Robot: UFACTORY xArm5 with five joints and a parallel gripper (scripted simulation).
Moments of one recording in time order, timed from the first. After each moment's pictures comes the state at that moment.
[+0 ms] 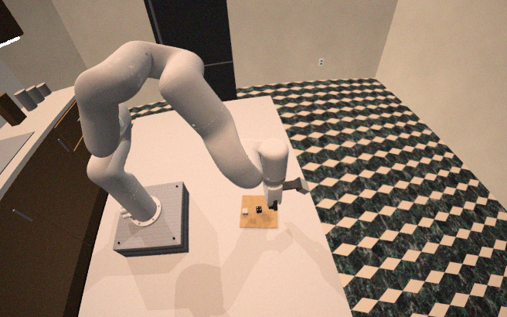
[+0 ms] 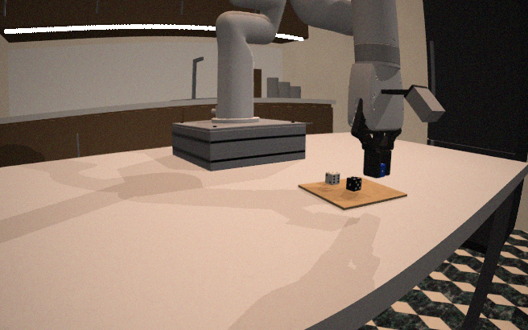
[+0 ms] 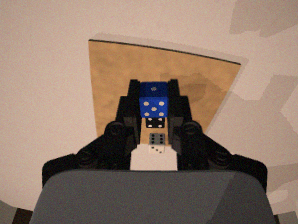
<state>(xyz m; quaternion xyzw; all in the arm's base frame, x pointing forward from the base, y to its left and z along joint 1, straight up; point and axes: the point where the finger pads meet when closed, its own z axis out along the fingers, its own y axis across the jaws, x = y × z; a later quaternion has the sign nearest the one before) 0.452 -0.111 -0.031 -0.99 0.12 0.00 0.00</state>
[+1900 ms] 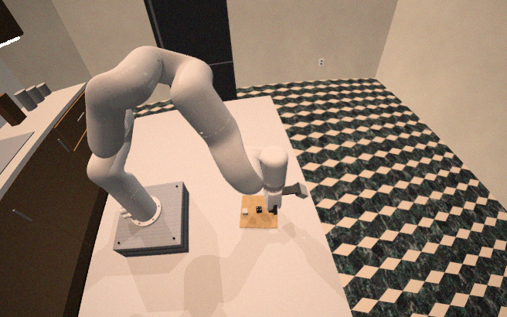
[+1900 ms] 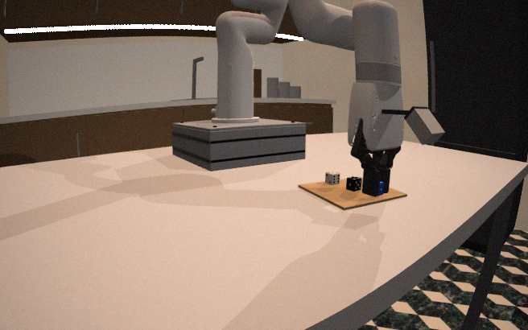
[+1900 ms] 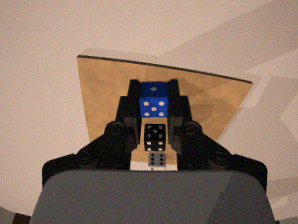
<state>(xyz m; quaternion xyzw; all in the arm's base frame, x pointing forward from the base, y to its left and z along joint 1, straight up) 0.453 -0.111 -0.060 -0.99 0.12 0.00 0.00</state>
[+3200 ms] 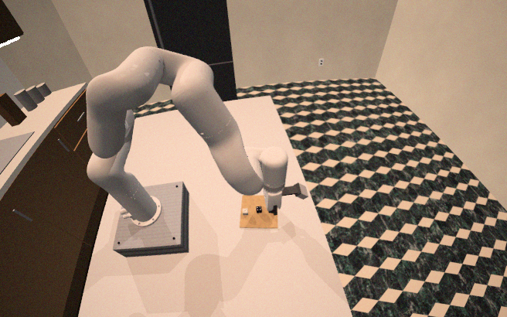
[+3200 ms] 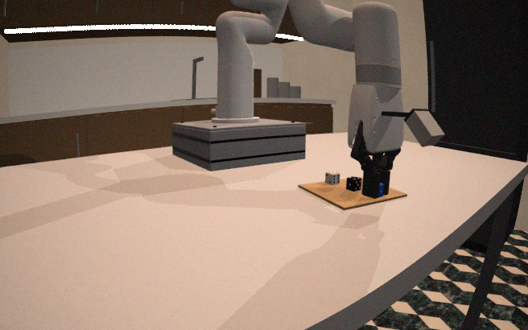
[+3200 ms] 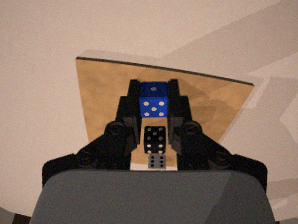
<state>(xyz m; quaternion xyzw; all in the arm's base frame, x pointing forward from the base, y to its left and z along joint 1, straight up) 0.453 -0.111 -0.063 -0.99 0.12 0.00 0.00</state>
